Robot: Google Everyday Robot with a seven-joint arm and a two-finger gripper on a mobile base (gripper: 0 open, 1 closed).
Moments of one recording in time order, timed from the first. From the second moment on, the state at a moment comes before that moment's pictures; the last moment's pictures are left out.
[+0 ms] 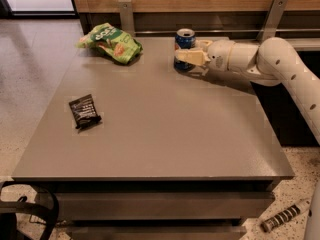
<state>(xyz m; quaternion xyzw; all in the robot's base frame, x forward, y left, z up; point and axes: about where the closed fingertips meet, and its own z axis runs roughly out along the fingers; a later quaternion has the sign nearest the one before) 0.768 -0.103 0.870 -0.35 0.66 0.33 0.58</state>
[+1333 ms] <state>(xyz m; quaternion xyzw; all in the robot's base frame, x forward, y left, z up) 0.754 -0.116 0.916 -0.37 0.69 0.26 0.56</state>
